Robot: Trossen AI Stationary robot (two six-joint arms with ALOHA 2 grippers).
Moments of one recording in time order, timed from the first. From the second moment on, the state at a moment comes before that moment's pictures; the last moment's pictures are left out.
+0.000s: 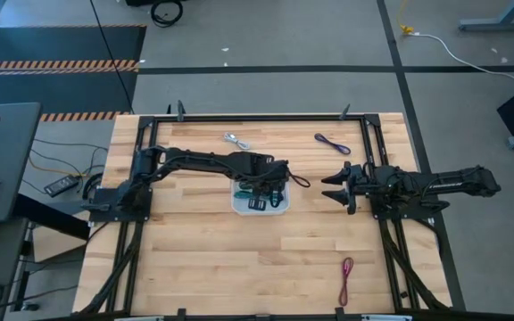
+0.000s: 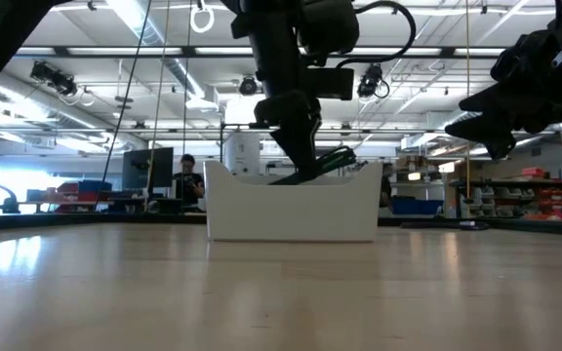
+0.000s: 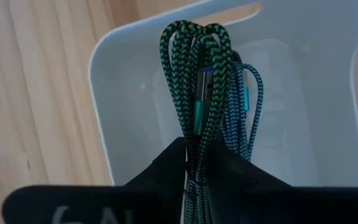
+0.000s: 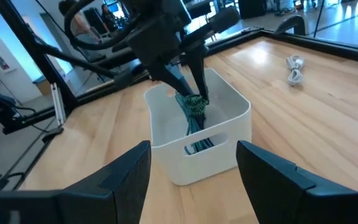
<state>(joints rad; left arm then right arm) 0.04 2.11 1.75 -0.84 -0.15 0.30 0.01 0.21 0.01 0.05 0.09 0.35</state>
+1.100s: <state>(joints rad) 0.11 1.90 1.75 -0.62 -0.01 0.29 -0.08 0.29 0.15 0.05 0.34 0.12</state>
